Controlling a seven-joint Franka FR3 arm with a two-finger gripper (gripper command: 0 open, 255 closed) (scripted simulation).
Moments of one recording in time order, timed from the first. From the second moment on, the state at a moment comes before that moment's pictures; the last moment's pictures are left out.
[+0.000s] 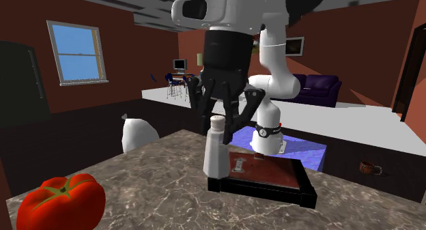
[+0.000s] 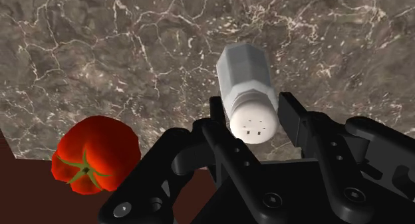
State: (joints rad) arm 0.07 0.19 0.21 -1.70 -0.17 1.91 0.24
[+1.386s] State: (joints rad) arm 0.12 -0.41 0.24 -2.37 -0.03 1.99 0.26
